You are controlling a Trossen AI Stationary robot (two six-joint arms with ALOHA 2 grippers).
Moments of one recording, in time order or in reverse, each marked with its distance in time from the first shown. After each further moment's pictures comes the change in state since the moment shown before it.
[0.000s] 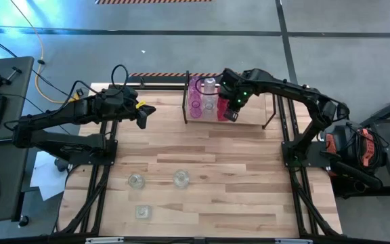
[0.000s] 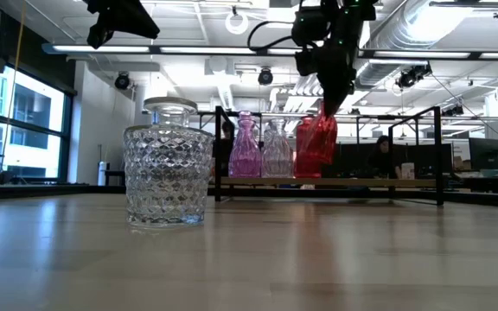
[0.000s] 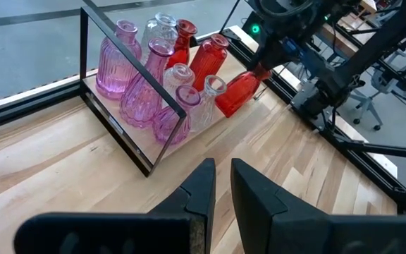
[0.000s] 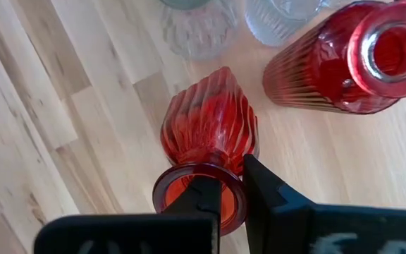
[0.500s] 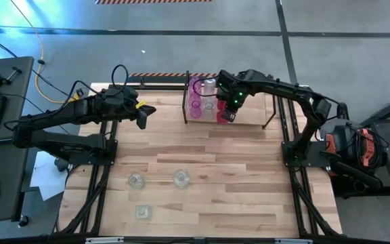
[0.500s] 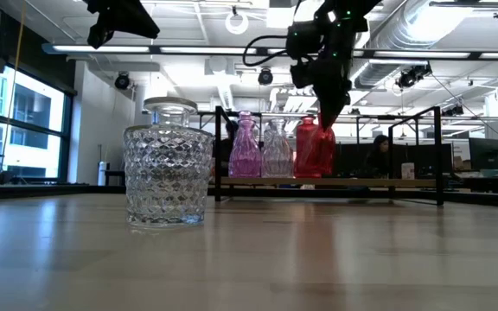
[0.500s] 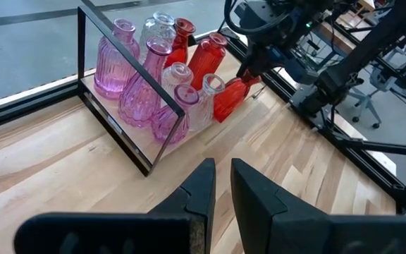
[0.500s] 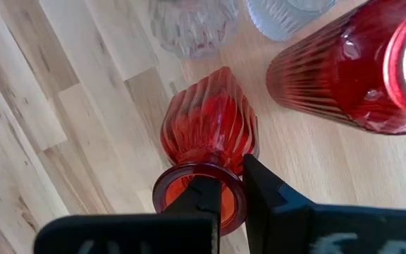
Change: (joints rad) left arm 0.000 0.000 0.000 0.000 0.008 0.006; right arm -0.009 0.064 0.001 0.014 -0.010 -0.012
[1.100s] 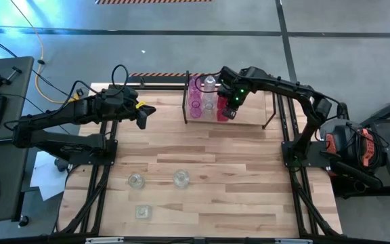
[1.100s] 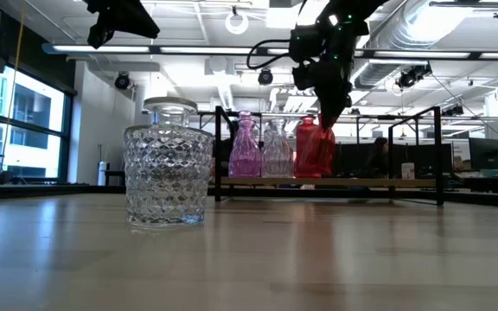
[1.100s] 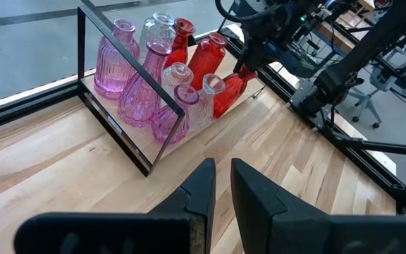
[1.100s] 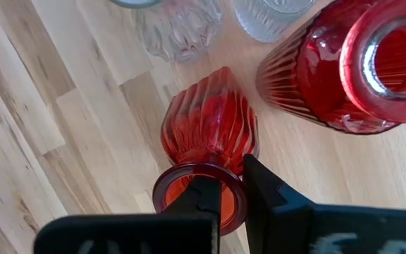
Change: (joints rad) left arm 0.000 0.000 0.000 0.000 0.000 0.001; right arm -0.041 0.001 0.000 0.006 -0.032 -0.018
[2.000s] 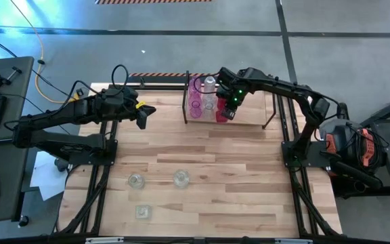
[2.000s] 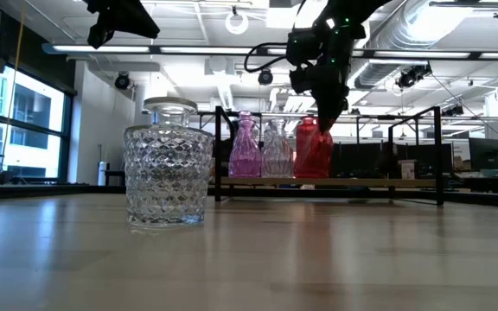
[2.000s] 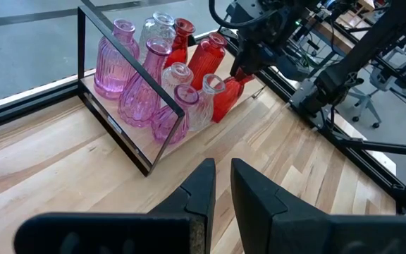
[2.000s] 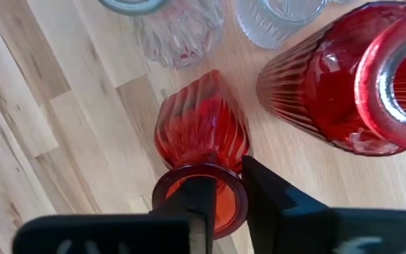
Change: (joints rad) left arm 0.000 0.000 0.000 0.000 0.000 0.000; right arm 0.002 0.021 0.000 0.021 0.006 -0.019
